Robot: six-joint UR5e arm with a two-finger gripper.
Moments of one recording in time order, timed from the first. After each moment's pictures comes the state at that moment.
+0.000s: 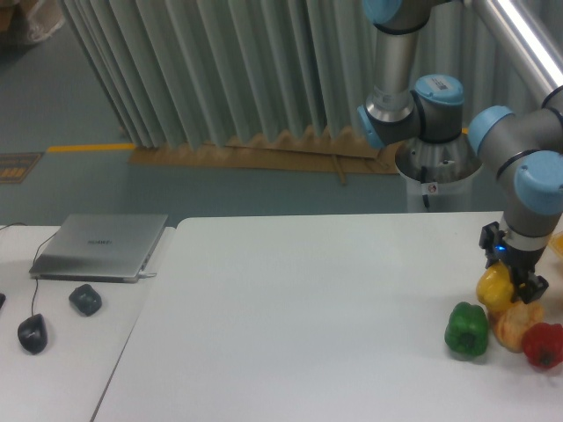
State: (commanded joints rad) arm 2.46 -1.89 -1.60 -1.43 1.58 1.43
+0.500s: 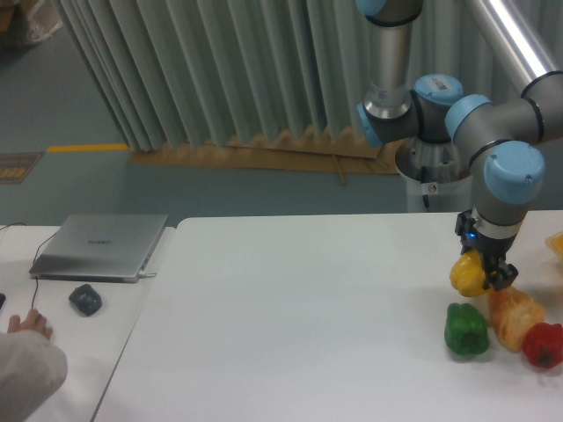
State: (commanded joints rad) arm 2.46 -1.85 -1.61 -1.48 1.54 1.43
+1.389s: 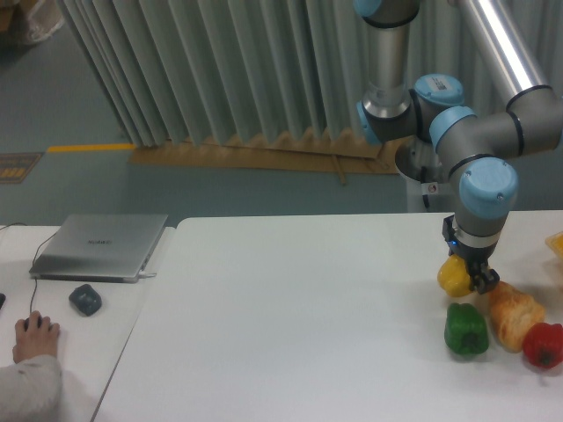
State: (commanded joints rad) arm 2.40 -1.88 -1.64 -1.47 1.60 1.40
